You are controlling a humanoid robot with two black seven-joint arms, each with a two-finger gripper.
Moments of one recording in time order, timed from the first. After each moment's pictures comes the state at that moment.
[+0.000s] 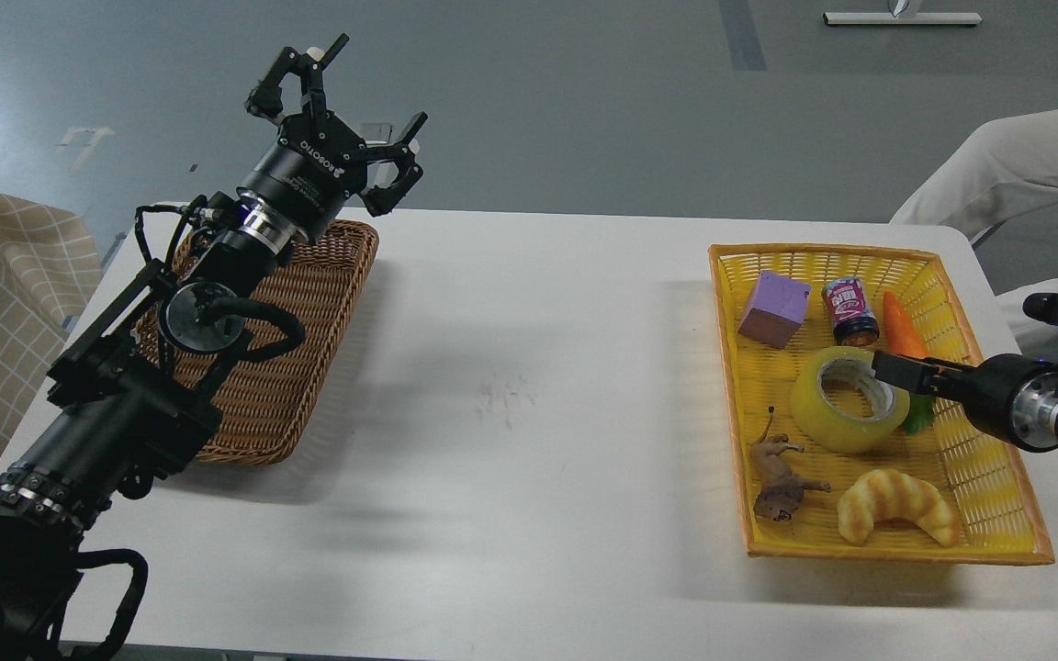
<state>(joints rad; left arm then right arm) -0.63 0.23 -1.14 -0.94 0.15 -0.49 -0.10 0.35 -0.69 1.00 1.33 -1.77 0.49 -0.18</state>
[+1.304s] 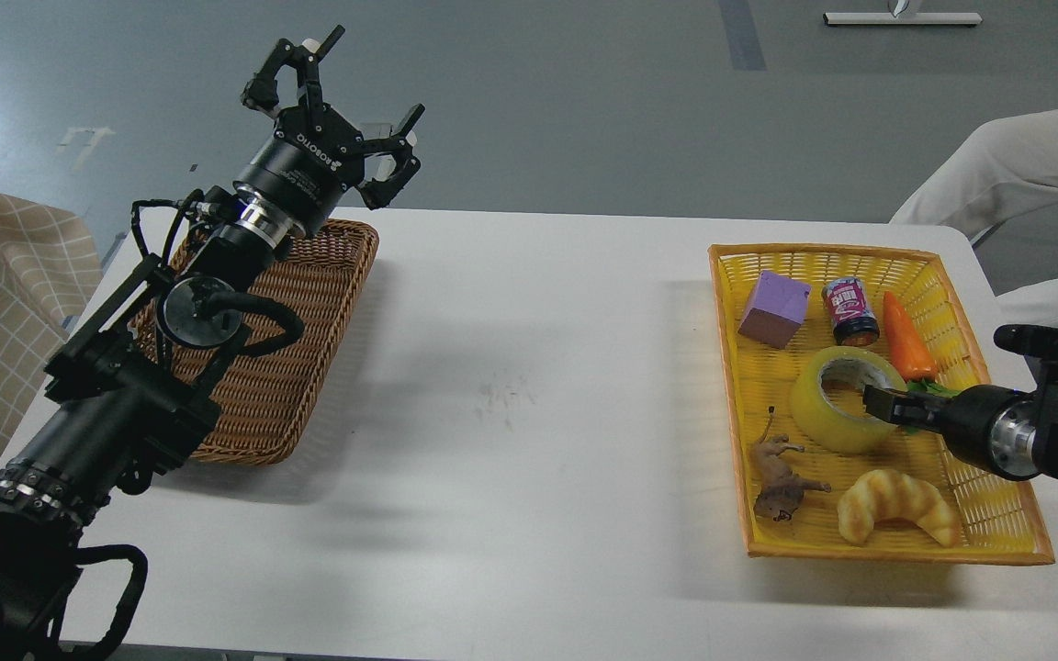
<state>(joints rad) -0.64 0.24 -1.14 -0.94 0.14 -0.49 -0.10 0.34 -0.67 0.93 1.33 -1.77 0.49 -0.18</state>
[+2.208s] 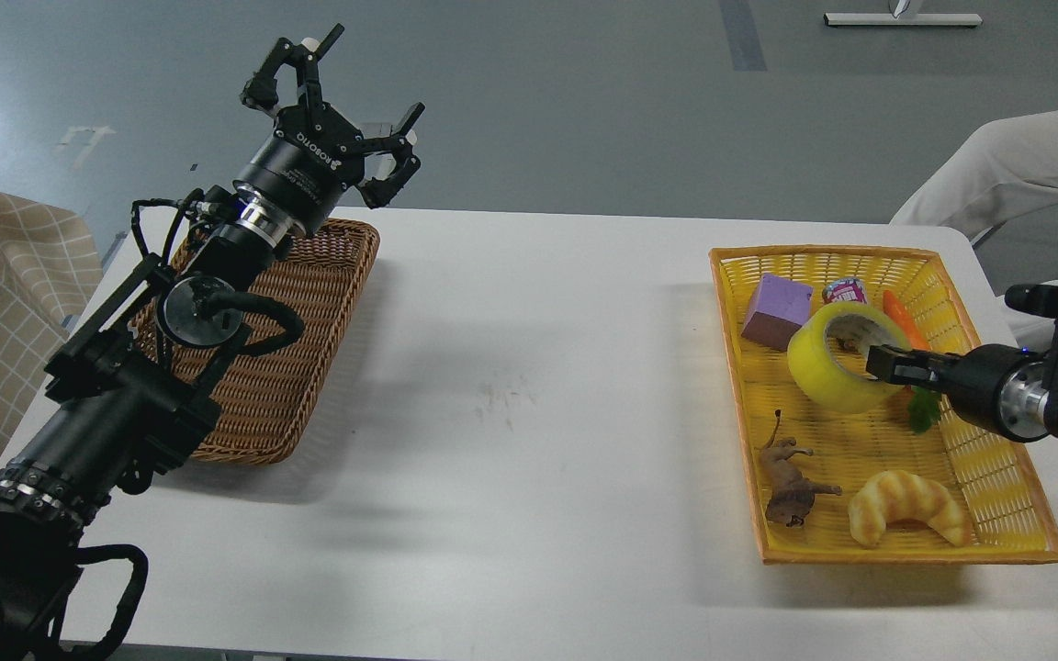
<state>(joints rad) -0.64 0.23 -1.14 -0.94 0.14 -0.49 -0.10 0.43 -0.73 0.96 1.42 -1.75 0.49 -0.18</state>
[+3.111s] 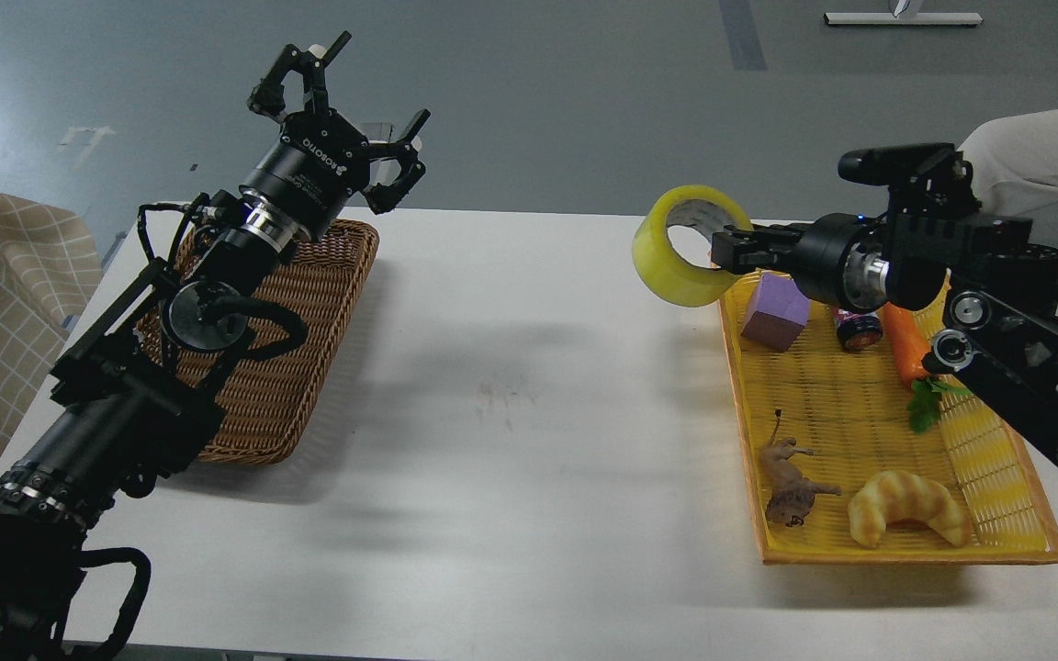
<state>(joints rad) -0.64 0.23 -1.14 -0.94 0.15 -0.49 -0.10 0.87 -0.41 0.65 1.26 -1.75 0.49 -0.18</state>
